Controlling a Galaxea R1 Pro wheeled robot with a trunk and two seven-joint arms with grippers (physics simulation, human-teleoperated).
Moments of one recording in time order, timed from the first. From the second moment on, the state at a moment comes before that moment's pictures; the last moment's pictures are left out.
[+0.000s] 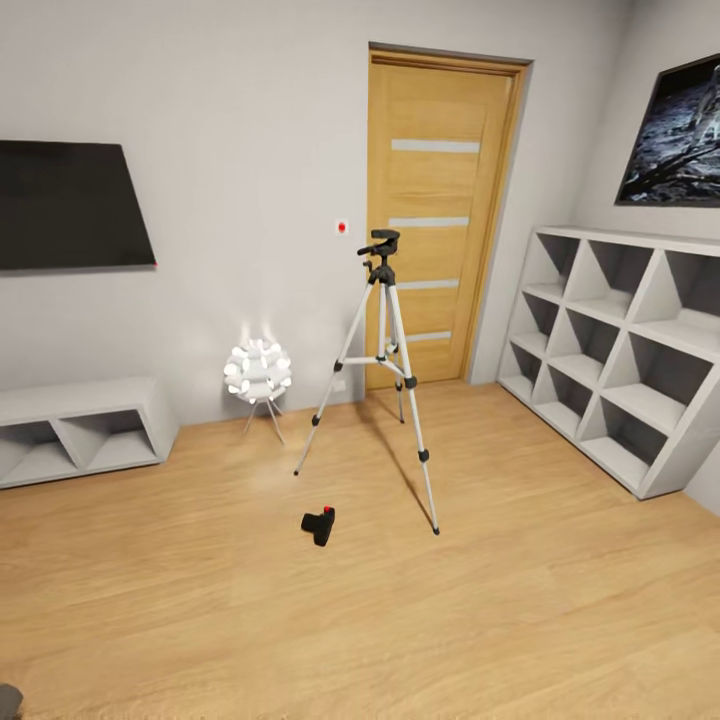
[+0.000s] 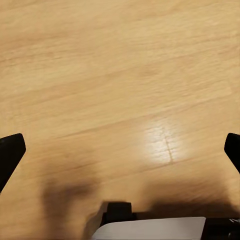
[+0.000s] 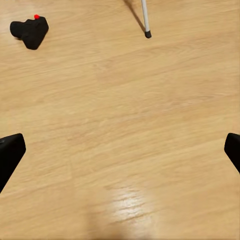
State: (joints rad) left arm 0.00 0.02 0.00 -0.39 0.00 -0.37 0.00; right arm 0.00 0.04 0.00 -0.57 0.00 -0.49 -0.01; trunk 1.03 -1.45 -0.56
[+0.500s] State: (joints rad) left arm 0.00 0.02 0.00 -0.39 0.00 -0.37 0.00; right arm 0.00 0.04 0.00 -0.57 0.00 -0.49 -0.01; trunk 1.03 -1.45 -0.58
